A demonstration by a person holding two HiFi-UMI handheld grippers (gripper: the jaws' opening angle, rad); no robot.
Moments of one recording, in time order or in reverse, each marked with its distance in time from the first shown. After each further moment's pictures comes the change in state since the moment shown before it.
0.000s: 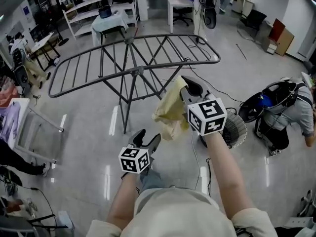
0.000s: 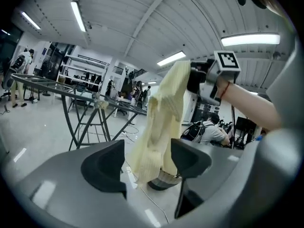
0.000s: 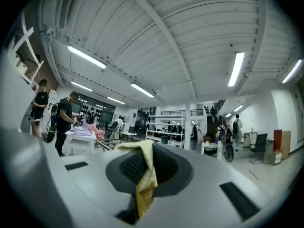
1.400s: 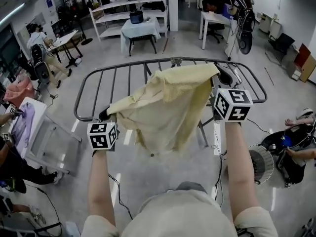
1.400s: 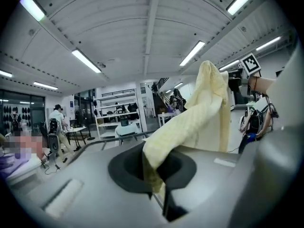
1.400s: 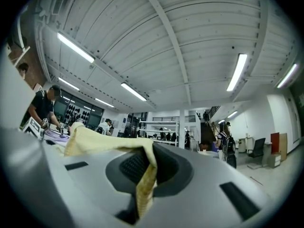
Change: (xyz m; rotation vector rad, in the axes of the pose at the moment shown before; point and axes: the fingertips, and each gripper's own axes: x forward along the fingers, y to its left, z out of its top) left arm -0.088 0.467 0.275 0.316 -0.119 0.516; right arm 0.328 -0.004 0.058 -0.011 -0.080 -0.125
